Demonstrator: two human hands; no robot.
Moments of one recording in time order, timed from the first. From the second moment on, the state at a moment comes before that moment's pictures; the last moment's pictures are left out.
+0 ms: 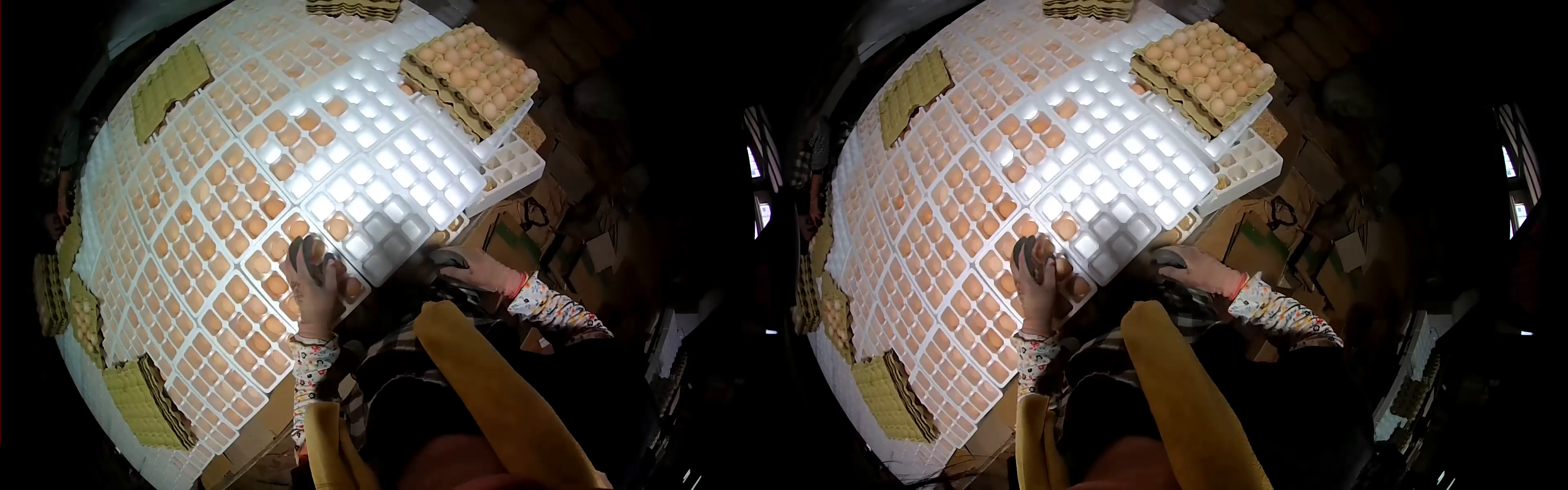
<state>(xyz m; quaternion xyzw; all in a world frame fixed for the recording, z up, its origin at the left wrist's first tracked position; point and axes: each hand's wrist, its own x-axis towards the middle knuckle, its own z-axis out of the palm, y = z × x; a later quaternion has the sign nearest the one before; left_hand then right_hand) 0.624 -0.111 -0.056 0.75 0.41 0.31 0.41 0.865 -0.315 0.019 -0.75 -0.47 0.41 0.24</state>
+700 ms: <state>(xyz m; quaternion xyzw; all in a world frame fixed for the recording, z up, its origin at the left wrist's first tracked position) 1.049 -0.129 -0.024 0.44 0.43 0.34 0.71 1.337 -0.190 0.015 -0.57 -0.61 0.35 0.42</state>
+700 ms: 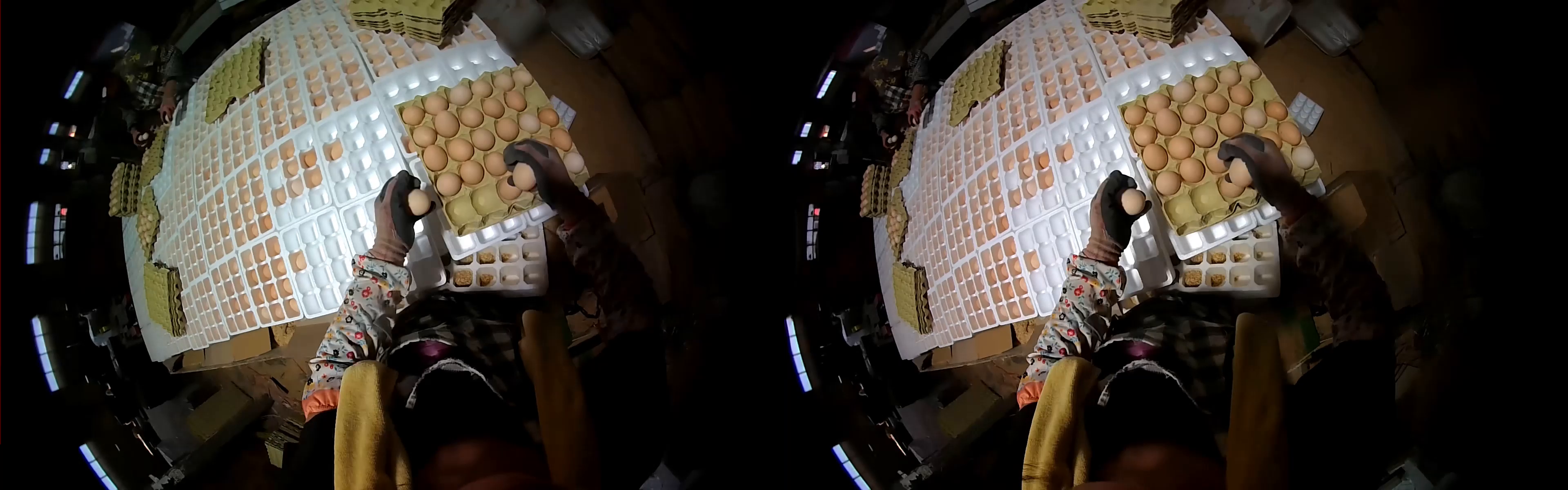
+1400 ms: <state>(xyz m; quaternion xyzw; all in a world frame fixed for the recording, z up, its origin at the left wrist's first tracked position) 1.119 -0.085 -0.011 0.77 0.53 0.24 0.26 1.263 -0.115 0.022 -0.61 -0.78 -0.02 -0.11</state>
